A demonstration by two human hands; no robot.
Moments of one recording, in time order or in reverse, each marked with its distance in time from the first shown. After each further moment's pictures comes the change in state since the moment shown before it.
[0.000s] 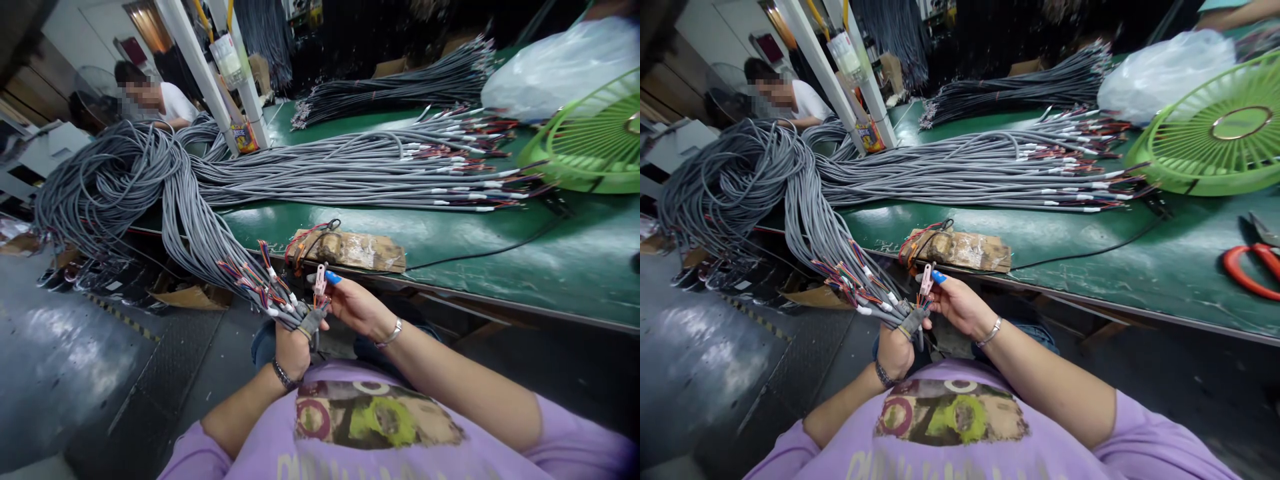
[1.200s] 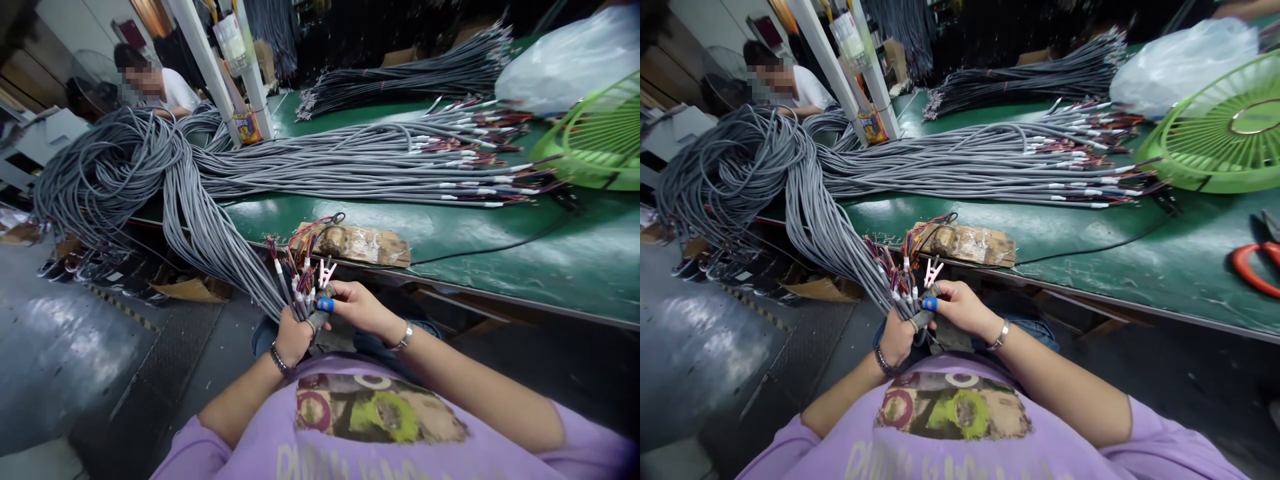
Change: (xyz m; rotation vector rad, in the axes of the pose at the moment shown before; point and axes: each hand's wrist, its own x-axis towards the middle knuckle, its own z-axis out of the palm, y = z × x) left_hand 0.006 -0.002 -0.008 0.022 -0.135 -0.132; right_hand -0.021 -0.007 0.005 -0.624 -0.165 -0.069
